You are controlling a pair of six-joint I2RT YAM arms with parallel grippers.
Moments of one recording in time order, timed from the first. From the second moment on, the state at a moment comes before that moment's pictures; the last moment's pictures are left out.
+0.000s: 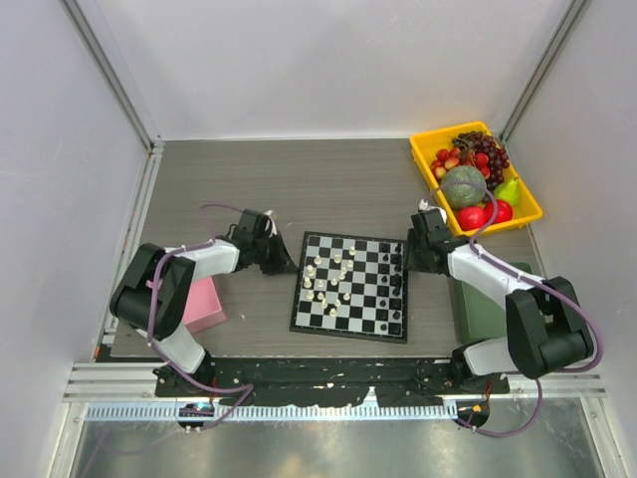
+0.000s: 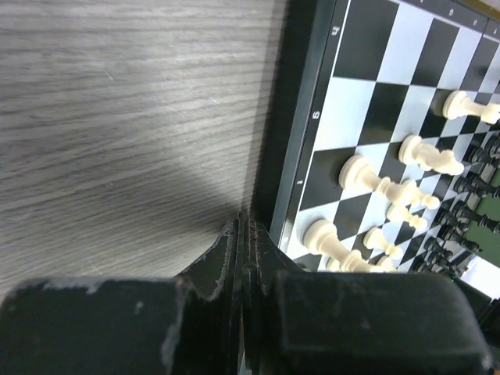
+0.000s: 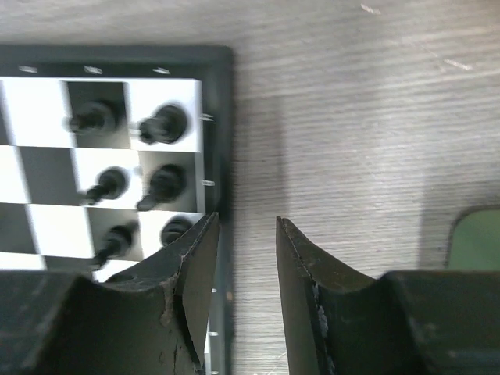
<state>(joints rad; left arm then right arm) -0.41 1.66 0.77 -0.07 0.35 -0.68 0.32 1.39 0.71 -0.36 0.17 0.41</state>
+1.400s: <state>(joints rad) -0.42 0.81 0.90 -0.68 -0.07 -0.52 0.45 1.62 1.24 -0.57 -0.09 0.34</state>
